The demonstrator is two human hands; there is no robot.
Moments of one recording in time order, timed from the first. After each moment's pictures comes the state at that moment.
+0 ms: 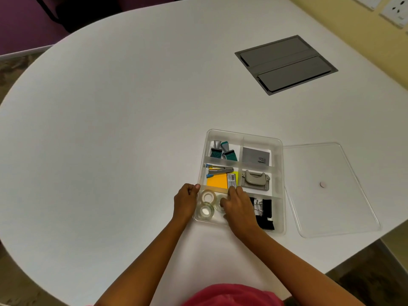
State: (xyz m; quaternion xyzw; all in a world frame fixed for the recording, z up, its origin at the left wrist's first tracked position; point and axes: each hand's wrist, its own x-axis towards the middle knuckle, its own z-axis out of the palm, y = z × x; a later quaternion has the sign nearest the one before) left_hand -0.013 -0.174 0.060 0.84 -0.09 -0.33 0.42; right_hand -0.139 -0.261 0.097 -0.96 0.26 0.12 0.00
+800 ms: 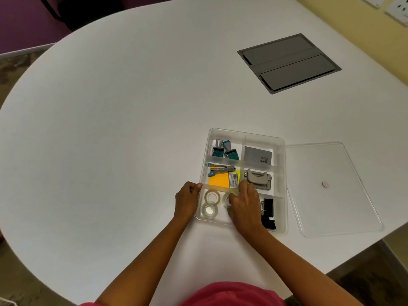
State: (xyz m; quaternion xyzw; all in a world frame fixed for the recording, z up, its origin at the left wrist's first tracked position) left_hand -0.011 -0.173 0.059 0.85 -0.11 -0.33 0.40; right_hand -0.143 -0.269 0.090 -0.94 0.33 0.08 0.03
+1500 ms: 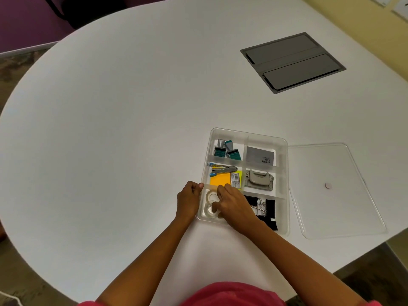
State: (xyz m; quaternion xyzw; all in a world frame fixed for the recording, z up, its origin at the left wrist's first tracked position) left_hand -0.012 -0.175 0.056 0.86 -0.11 -0.31 0.39; right_hand -0.124 -0.272 0.093 -0.99 0.08 0.08 0.06
